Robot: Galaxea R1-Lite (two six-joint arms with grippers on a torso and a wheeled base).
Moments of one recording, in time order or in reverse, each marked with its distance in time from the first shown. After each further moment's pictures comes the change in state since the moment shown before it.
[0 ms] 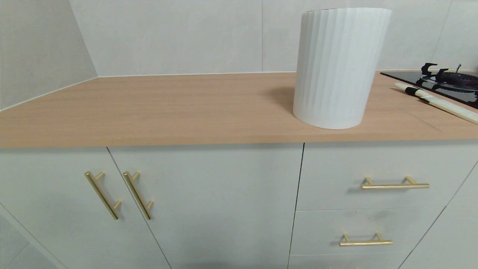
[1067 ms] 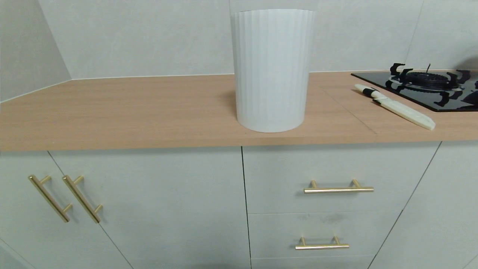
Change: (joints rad) left arm -0.001 0.000 0.000 0.000 0.000 0.000; right arm 0.000 0.000 0.000 0.000 0.000 0.000
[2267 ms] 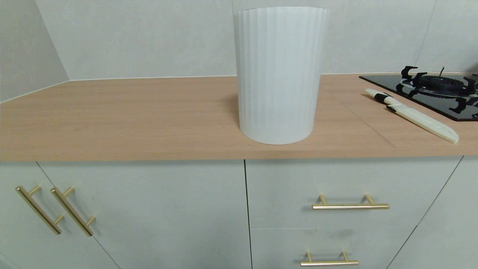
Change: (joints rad) left arm 0.001 0.000 0.000 0.000 0.001 -0.003; right arm 0.000 0.000 0.000 0.000 0.000 0.000
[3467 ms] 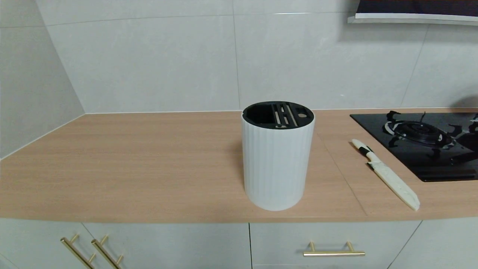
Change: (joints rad) left arm 0.000 0.000 0.000 0.000 0.000 0.000; right arm 0.000 0.000 0.000 0.000 -0.001 0.000
